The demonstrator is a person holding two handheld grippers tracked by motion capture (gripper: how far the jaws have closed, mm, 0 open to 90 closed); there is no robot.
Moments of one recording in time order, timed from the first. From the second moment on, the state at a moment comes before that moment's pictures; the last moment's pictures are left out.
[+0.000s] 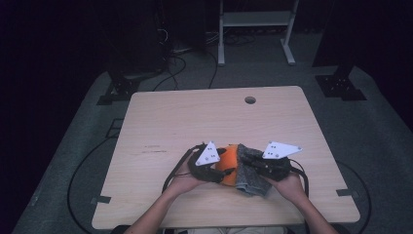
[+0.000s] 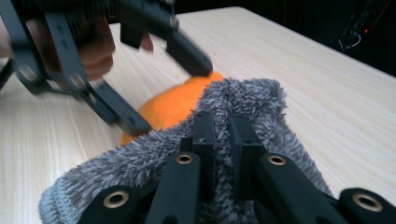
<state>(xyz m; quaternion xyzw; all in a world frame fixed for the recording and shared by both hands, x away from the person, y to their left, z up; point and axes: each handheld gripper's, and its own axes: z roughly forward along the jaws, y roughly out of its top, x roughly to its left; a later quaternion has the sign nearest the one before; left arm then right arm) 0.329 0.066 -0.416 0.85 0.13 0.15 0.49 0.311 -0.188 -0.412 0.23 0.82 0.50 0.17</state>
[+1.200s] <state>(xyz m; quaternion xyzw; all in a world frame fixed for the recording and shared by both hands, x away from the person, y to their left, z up) 0.347 0.063 -0.436 0.85 0.20 0.01 0.49 0.299 -0.223 -0.420 0.25 0.80 0.51 0.17</state>
